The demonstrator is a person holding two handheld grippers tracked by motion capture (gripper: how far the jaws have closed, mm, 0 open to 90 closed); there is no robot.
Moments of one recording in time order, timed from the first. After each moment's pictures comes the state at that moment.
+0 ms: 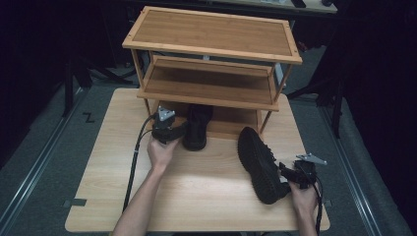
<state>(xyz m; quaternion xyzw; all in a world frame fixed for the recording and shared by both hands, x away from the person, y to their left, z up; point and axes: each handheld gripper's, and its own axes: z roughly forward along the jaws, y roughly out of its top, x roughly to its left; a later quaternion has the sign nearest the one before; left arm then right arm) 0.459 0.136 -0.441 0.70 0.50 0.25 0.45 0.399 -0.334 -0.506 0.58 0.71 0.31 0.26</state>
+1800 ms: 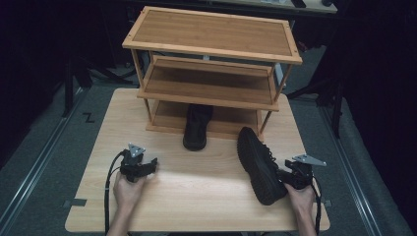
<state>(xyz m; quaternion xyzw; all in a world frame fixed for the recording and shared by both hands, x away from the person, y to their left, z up) 0.377 0.216 -0.513 0.72 0.55 0.25 0.33 0.387 -0.320 -0.493 0.52 0.74 0.38 0.21</state>
